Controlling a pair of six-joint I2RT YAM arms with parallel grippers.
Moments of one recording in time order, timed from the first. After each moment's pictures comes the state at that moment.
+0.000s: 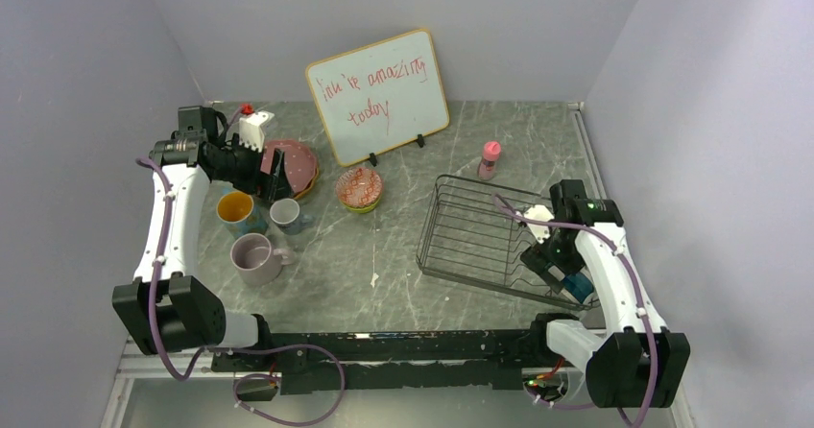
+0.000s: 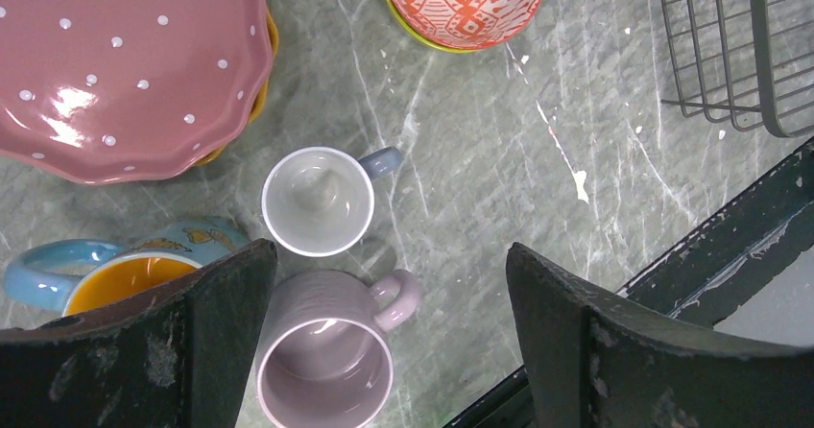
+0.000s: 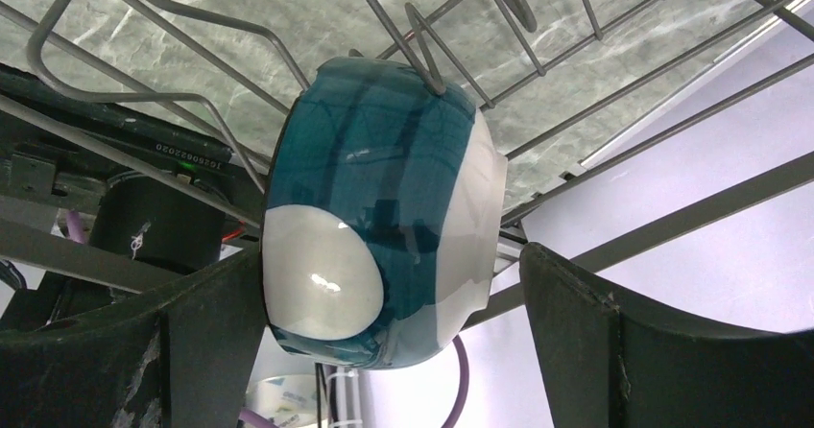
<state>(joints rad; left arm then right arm) 0.15 1.36 1.38 -1.06 0.61 0.44 -0.02 1.05 0.88 -1.30 0.15 -0.69</state>
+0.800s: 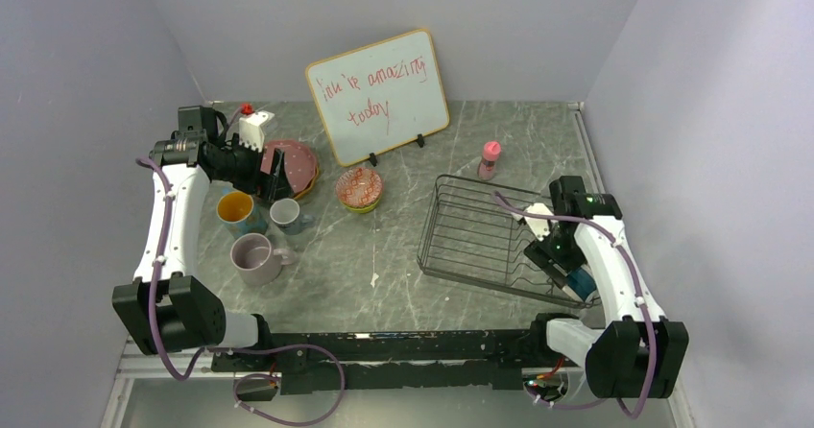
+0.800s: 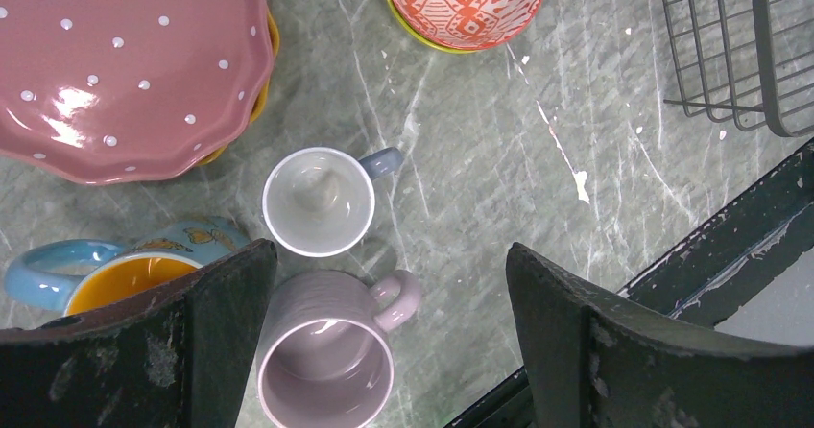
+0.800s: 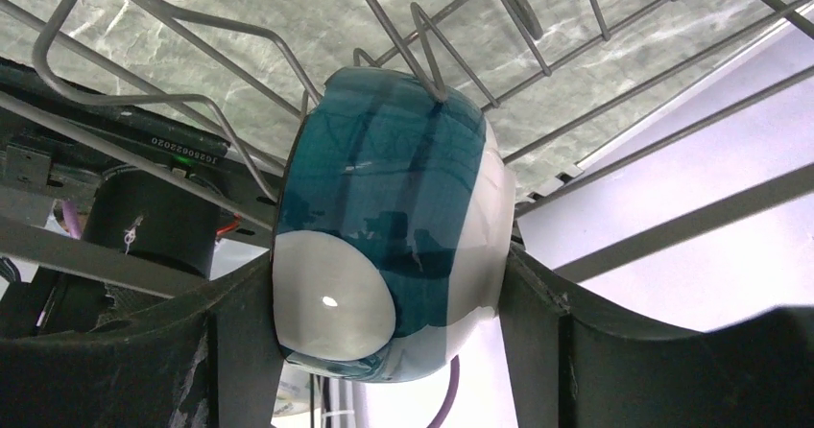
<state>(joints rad) 0.15 1.36 1.38 -1.06 0.61 0.44 -0.02 1.10 0.89 -1.29 0.15 -0.71</state>
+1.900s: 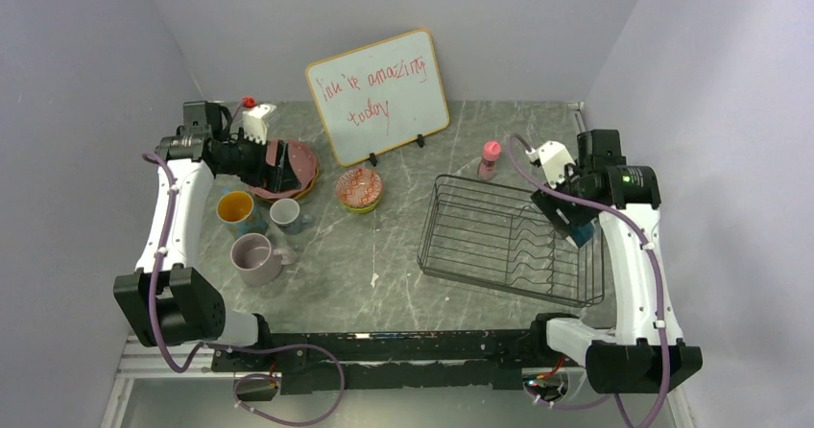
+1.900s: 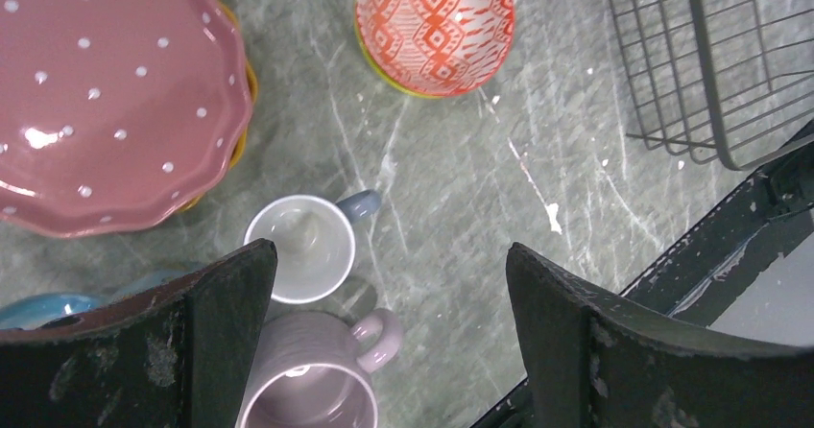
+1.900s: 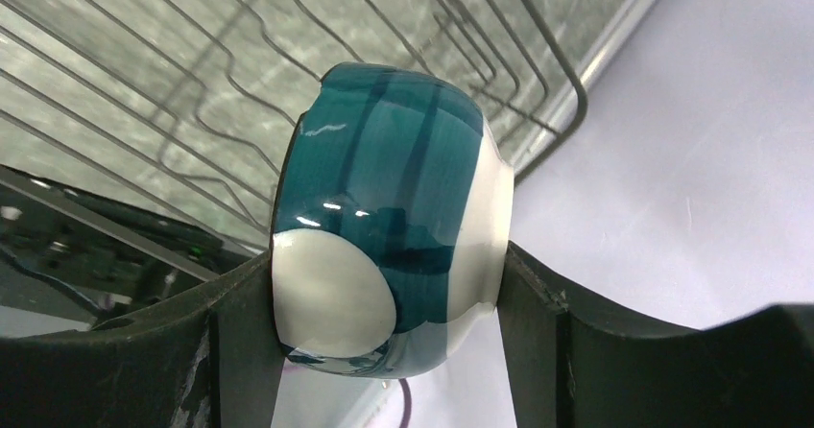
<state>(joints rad) 0.14 1.39 1.39 -1.00 0.67 0.38 -0.02 1.12 1.34 -1.34 0.05 -0.67</state>
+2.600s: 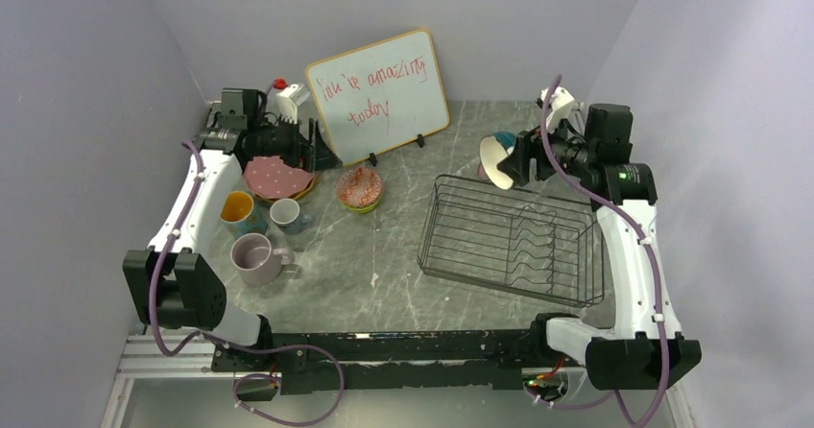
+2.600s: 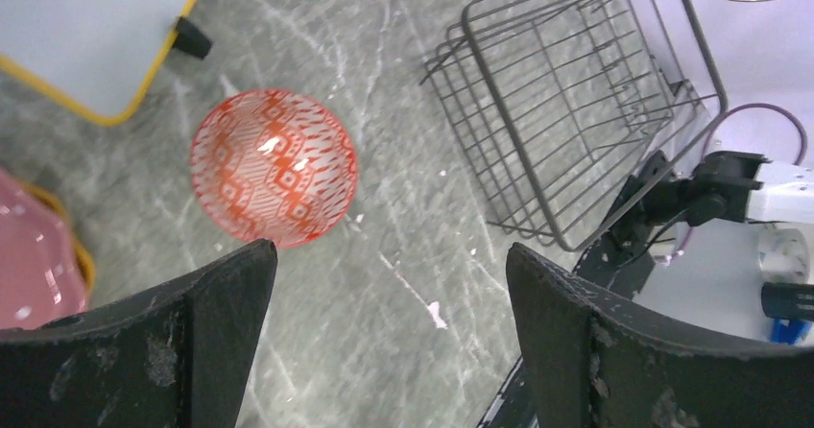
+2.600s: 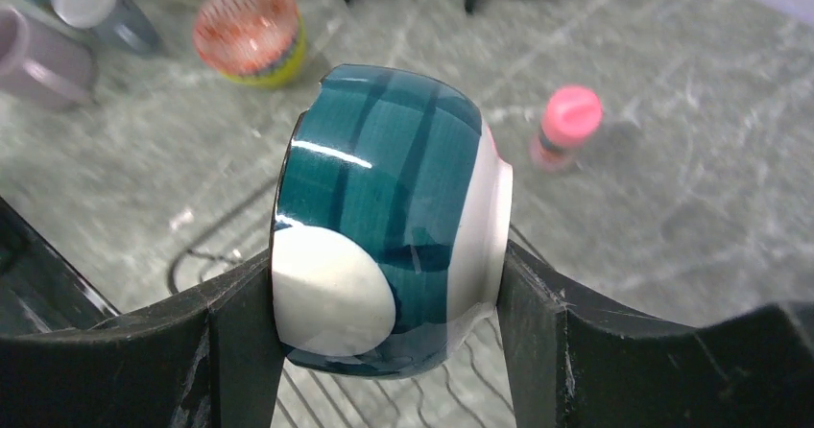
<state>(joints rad) -0.04 1.46 1.40 -0.71 0.85 0.08 -0.02 1.14 1.38 -0.86 -0.59 -0.29</state>
